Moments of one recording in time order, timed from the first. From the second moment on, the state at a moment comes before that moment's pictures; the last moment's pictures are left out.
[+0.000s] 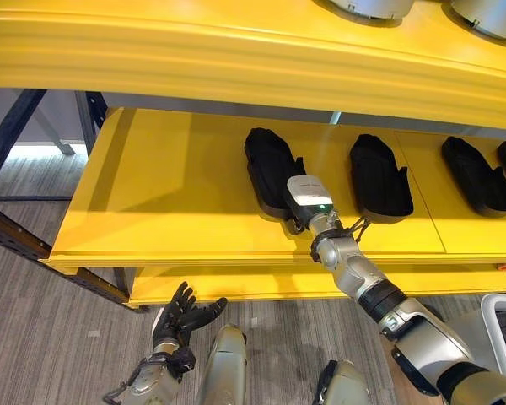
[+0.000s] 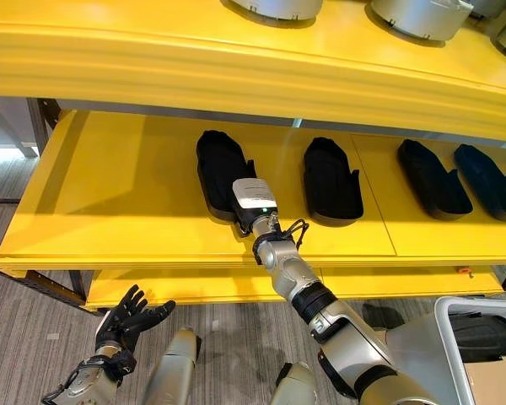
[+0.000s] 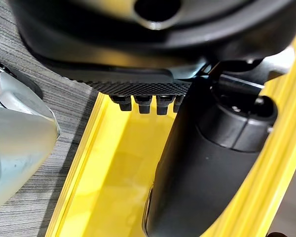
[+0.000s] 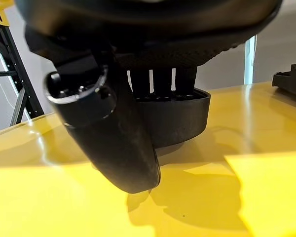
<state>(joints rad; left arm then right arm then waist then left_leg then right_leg) 0.24 0.38 -0.15 0.19 -0.72 -0.03 0.19 -0.75 -0.24 0.57 0.59 -0.74 0.16 -0.19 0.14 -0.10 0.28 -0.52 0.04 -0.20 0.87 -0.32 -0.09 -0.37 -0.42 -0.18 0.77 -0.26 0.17</state>
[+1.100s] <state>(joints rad) 0.26 0.36 -0.07 0.19 -0.72 -0.03 0.21 -0.63 -0.29 0.56 0.15 -0.60 0.08 -0.08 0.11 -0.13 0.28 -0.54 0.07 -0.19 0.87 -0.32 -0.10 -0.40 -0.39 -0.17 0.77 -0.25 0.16</state>
